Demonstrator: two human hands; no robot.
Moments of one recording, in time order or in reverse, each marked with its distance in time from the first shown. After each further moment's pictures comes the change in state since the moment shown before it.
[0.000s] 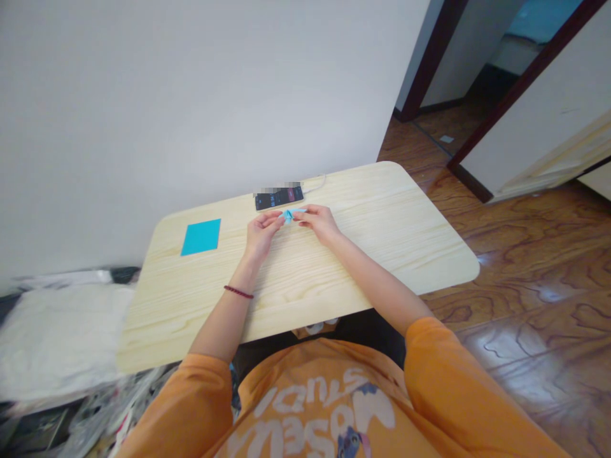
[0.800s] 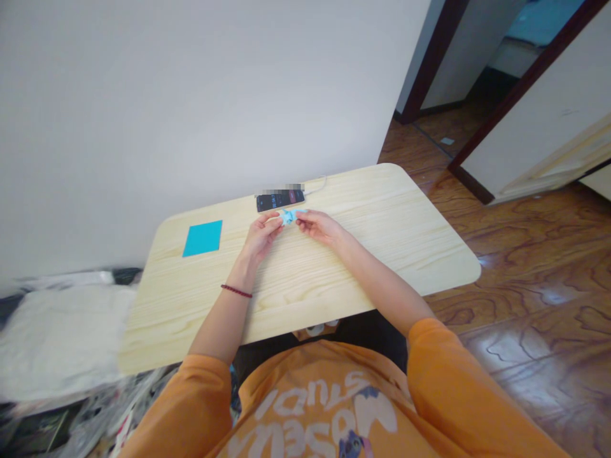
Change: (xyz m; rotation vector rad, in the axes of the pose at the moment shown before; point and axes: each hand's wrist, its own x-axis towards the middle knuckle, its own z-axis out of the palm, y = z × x) left_hand 0.001 0.014 -0.005 -0.192 -0.085 -0.216; right_hand 0.003 -0.009 -0.002 0.320 -0.084 0.332
